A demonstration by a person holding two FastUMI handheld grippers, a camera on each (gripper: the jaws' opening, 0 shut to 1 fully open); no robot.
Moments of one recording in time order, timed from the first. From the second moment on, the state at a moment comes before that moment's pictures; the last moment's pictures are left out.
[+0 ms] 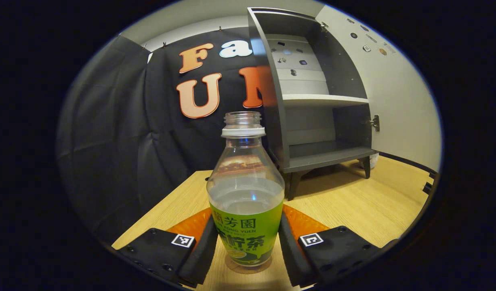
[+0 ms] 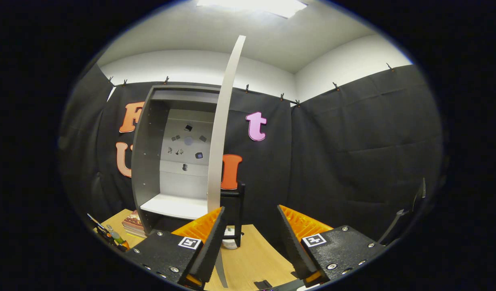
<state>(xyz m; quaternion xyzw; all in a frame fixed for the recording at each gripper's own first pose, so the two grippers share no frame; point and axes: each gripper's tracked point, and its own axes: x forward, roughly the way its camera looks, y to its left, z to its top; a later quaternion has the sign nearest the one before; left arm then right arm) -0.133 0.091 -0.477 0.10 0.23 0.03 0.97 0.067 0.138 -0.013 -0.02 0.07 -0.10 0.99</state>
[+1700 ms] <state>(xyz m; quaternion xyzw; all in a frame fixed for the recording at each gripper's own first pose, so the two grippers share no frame) -0.176 0.062 -0.399 0.12 0.26 0.14 0.95 0.098 0.086 -0.072 0.12 0.05 0.03 0.99</state>
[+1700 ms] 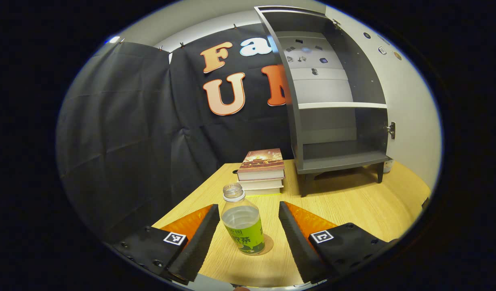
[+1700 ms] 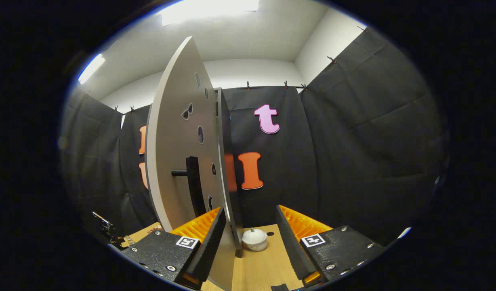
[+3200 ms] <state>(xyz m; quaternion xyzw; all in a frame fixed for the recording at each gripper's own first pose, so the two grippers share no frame) -0.086 -0.001 -0.232 0.07 0.13 0.06 0.99 0.104 0.178 -0.065 0.14 0.07 0.24 0.96</state>
